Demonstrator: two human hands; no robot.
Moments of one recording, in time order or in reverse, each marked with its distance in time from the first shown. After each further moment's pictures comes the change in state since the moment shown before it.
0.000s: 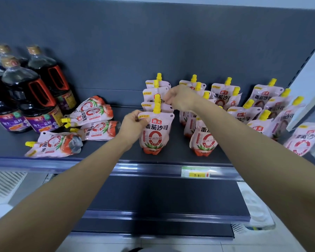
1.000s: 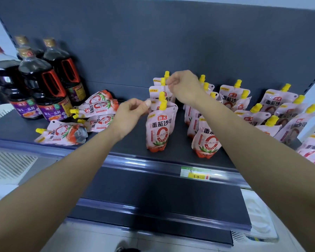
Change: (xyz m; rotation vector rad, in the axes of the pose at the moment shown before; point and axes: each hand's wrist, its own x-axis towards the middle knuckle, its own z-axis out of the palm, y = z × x) left_hand -0.012 0.023 -0.018 0.053 0.019 0.119; right_hand 0.007 -0.010 -0.003 0.255 0.266 -0.094
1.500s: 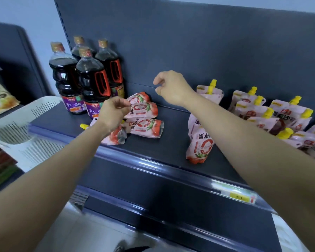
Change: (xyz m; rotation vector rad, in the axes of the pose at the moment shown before) left_hand 0.008 -0.036 -0.158 0.199 0.333 -0.065; right_hand 0.041 -0.101 0.112 -0.151 -0.187 -0.321
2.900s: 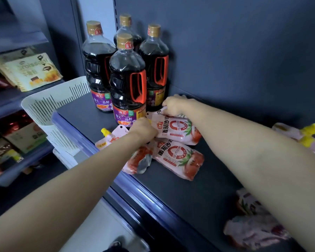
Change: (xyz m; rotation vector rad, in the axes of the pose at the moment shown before) left_hand 0.096 -0.061 0.022 0.415 -0.020 -0.602; right_hand 0.201 0.036 0.176 -0.572 -0.673 -0.231
